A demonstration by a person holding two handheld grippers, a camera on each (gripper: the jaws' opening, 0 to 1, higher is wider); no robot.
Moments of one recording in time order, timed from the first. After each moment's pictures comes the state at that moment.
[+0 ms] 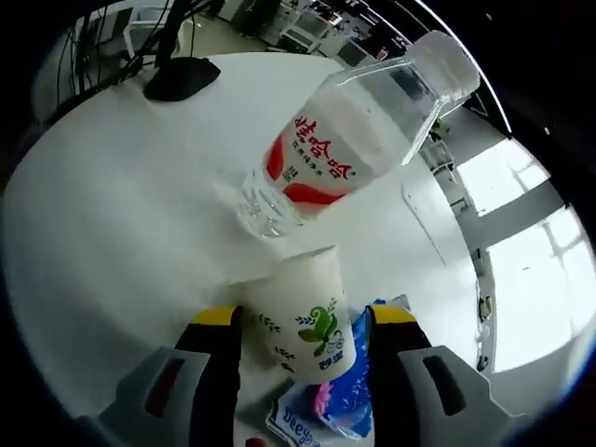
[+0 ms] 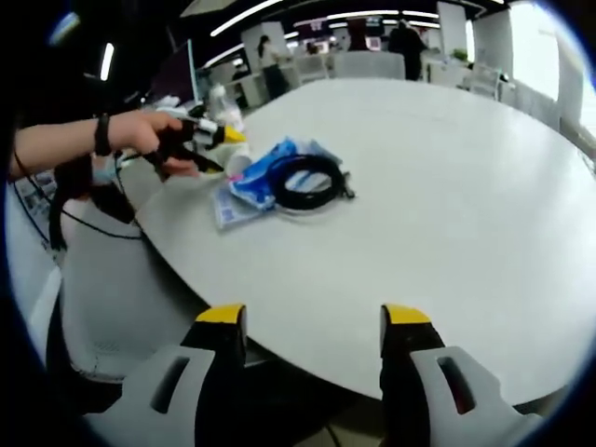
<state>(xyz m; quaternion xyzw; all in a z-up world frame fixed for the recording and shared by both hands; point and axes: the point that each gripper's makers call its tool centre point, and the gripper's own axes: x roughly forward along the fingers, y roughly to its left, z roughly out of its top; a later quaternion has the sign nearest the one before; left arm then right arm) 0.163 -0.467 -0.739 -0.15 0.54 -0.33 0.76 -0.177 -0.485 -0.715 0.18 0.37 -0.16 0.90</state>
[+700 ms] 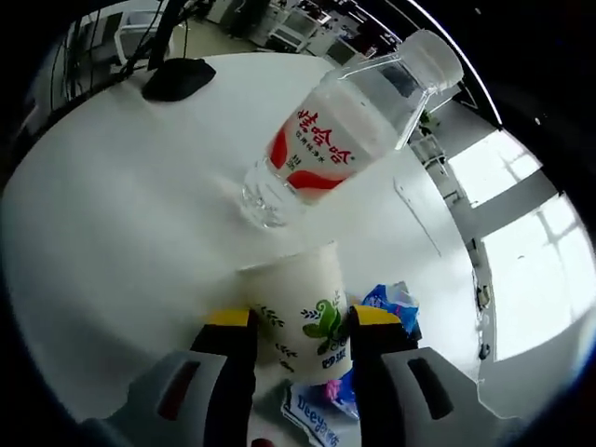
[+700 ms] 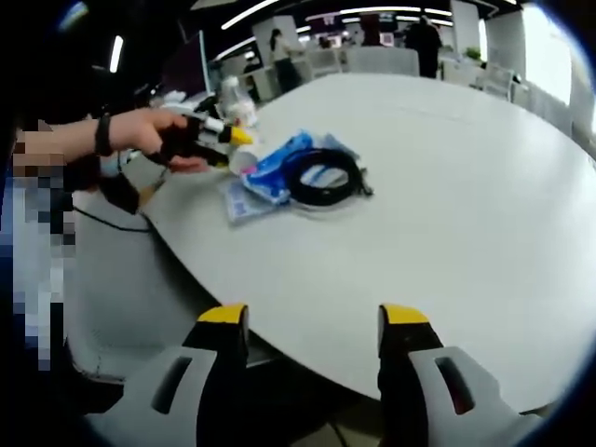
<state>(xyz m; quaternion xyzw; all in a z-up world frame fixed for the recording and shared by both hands) 0.156 -0.449 -0.736 -0.14 0.53 -0.36 0.75 -0.165 -0.472 -0.718 0.18 0.38 -0.13 0.90</state>
